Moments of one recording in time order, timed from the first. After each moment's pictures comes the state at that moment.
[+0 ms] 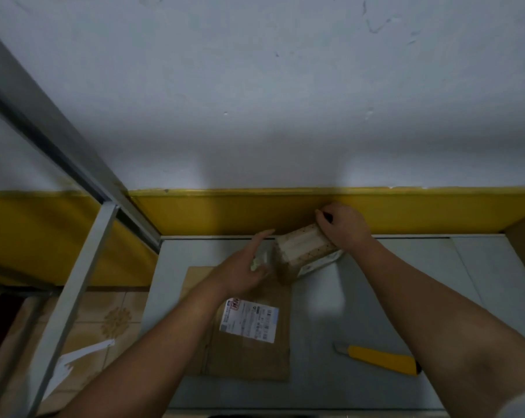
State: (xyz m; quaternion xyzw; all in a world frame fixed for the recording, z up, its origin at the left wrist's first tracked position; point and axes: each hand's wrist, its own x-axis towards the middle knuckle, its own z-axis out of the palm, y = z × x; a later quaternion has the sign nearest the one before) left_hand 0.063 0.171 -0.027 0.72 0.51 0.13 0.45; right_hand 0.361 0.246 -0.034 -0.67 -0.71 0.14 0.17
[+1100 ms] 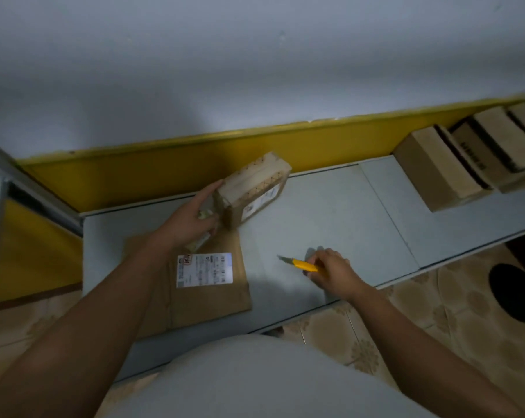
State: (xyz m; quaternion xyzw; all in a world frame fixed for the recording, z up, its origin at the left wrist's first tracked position) left_hand 0.066 0.175 -0.035 0.70 0.46 0.15 0.52; right_hand 0.400 -0.037 -0.084 -0.77 -0.56 0.30 0.04
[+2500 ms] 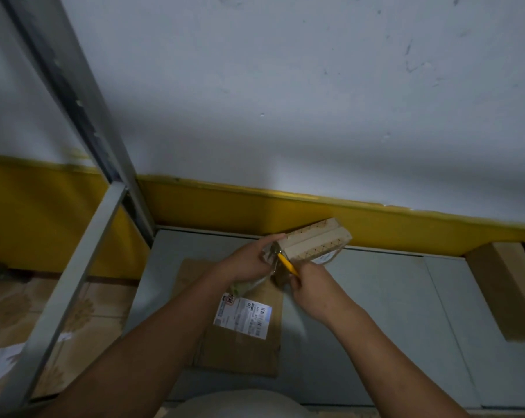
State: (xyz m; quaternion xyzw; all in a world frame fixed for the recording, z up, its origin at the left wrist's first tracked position) left_hand 0.066 0.184 -0.022 0.67 0.47 0.14 0.55; right_hand 0.243 0.106 0.048 -0.67 -0.69 0.27 0.04
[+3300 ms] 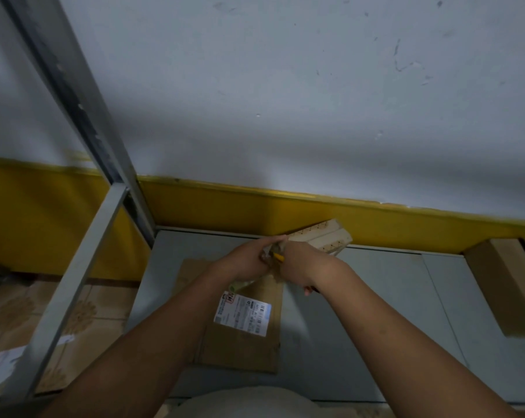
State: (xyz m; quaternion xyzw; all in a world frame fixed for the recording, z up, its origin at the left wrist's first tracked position) left_hand 0.070 0.181 -0.017 0.71 0.49 0.10 0.49; right_hand 0.210 0.141 0.104 -0.67 -0.65 0.32 -0.18
